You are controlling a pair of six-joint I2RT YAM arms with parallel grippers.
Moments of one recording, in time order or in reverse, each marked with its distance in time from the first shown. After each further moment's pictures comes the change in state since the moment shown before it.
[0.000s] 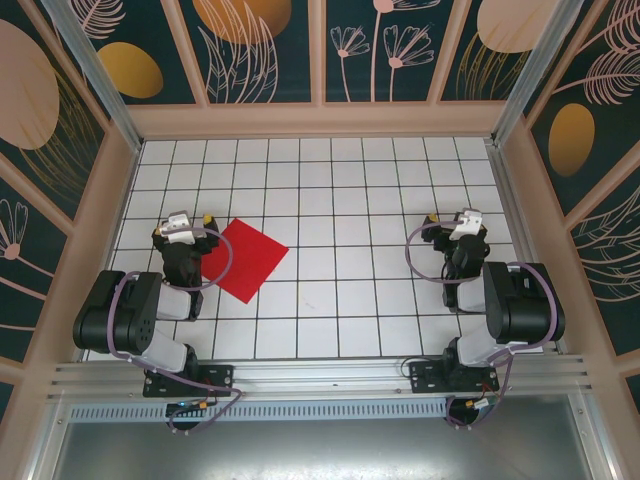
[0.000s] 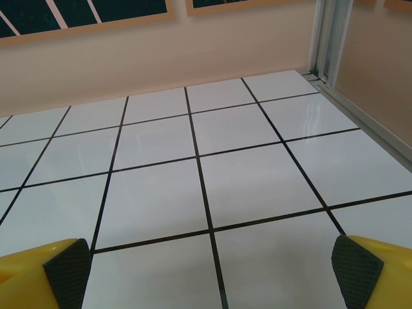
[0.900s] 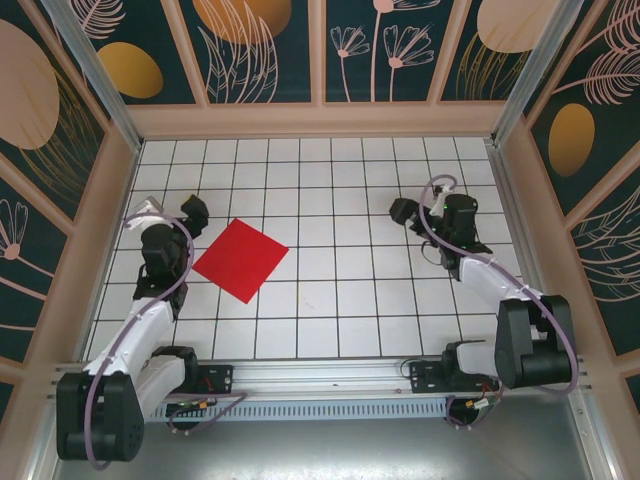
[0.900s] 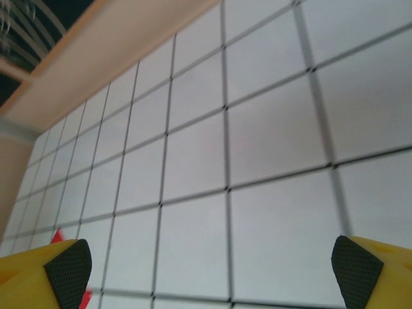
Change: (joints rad) left arm 0.013 -0.536 0.220 -0.854 0.127 -0.522; right arm 0.163 -0.235 0.385 -0.951 -0.407 0.475
